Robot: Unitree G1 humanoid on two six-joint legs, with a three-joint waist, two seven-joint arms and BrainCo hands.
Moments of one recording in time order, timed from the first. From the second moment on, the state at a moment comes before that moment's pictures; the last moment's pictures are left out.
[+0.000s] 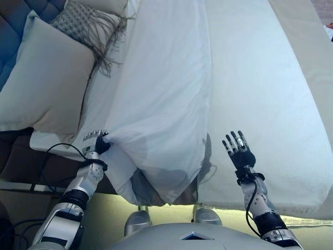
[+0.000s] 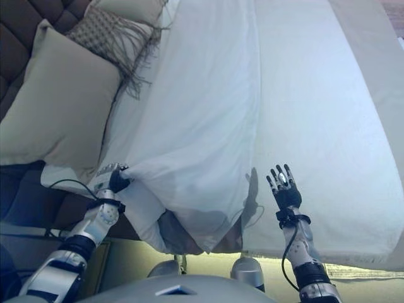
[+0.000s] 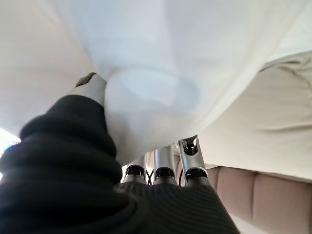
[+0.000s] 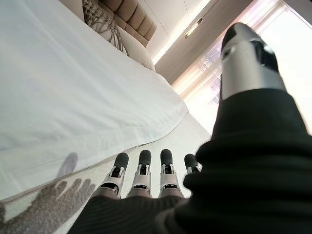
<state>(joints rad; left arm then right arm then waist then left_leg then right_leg) -0.17 0.48 -0.24 0.77 0.65 -0.12 0.49 0.07 -0.33 0.05 0.46 1.07 -0.16 0.24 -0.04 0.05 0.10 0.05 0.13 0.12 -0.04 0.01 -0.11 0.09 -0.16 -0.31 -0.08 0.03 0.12</state>
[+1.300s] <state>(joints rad) -0.14 0.58 -0.21 0.81 0.77 -0.15 0.46 0.11 -0.34 0.01 0.46 1.01 -0.10 0.25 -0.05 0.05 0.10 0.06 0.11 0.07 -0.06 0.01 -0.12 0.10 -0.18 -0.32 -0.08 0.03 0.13</state>
